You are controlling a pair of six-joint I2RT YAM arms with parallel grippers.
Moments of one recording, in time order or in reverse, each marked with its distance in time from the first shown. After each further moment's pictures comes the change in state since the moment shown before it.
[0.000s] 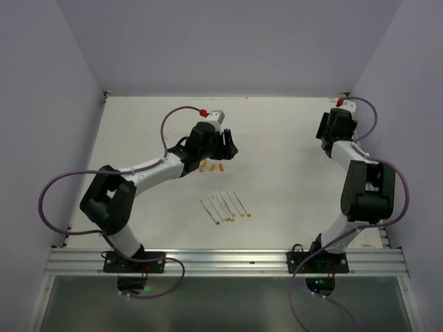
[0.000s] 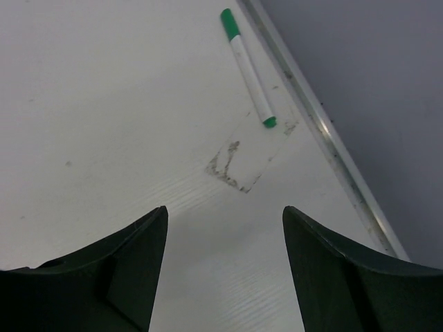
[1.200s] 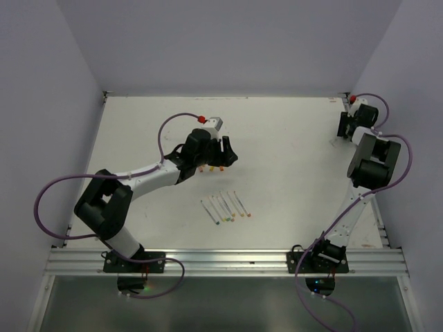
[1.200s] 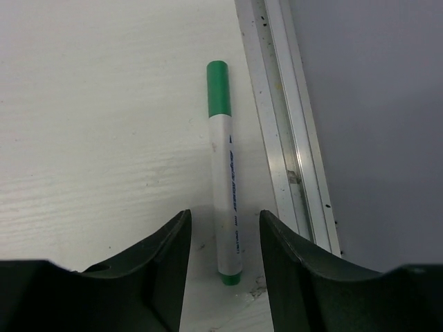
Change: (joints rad) left arm 0.000 -0.058 -0.122 0.087 0.079 -0.006; right arm -0.278 0.529 0.481 -0.043 -0.447 -0.304
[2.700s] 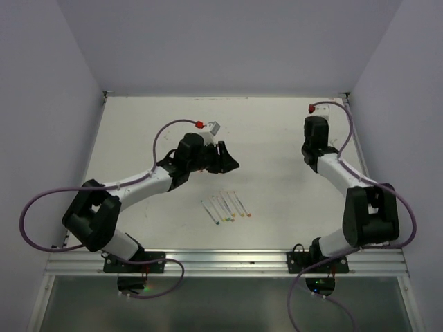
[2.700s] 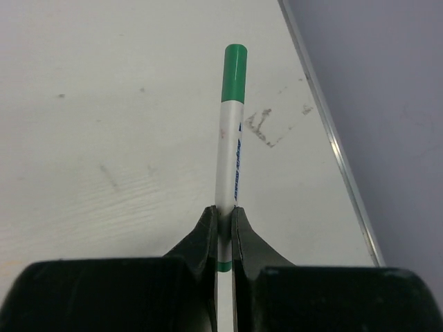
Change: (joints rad) left arm 0.000 -0.097 -0.083 0.045 0.205 -0.124; right arm 0.487 -0.698 -0.630 0.020 0.647 0.134
